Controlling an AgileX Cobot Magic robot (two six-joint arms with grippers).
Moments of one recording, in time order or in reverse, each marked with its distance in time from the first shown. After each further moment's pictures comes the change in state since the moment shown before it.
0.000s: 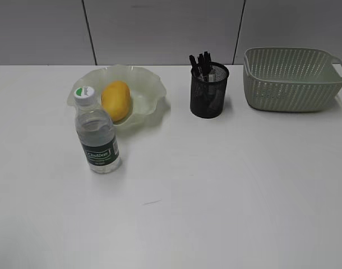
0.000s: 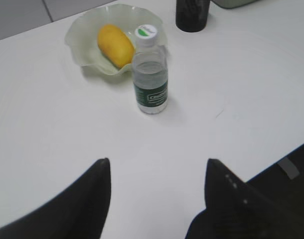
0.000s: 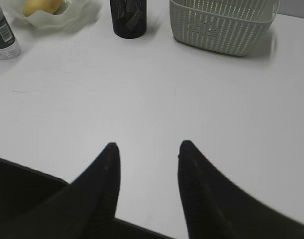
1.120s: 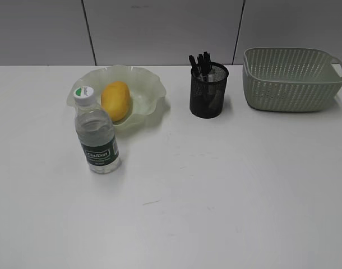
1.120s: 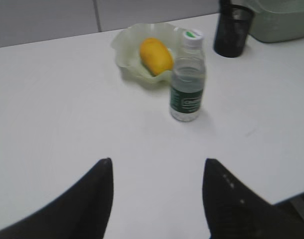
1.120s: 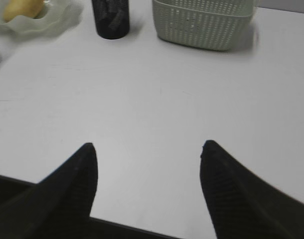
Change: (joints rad) left arm 0.117 -0.291 0.138 0.004 0.018 -0.022; right arm -0.065 0.000 0.000 0.009 -0.001 0.000
